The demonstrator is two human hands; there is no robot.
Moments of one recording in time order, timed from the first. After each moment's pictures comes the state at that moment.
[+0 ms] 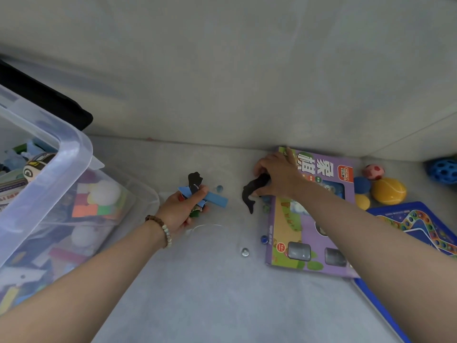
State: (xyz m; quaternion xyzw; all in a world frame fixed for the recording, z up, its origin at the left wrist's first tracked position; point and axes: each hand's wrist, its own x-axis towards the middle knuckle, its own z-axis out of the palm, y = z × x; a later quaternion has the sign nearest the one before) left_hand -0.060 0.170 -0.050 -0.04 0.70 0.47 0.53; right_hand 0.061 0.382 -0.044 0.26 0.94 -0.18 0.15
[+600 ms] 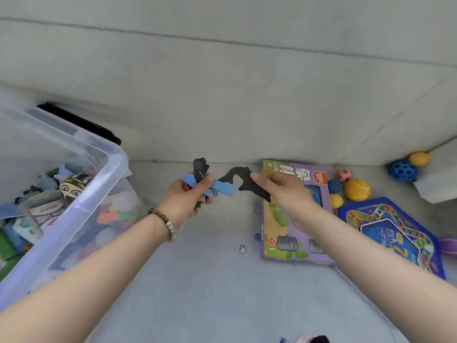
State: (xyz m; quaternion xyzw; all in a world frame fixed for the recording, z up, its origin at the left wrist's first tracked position) left_hand -0.048 0.169 0.039 0.10 0.72 0.52 0.45; right_hand 0.100 0.299 0.070 0.46 0.65 -0.60 -0.11
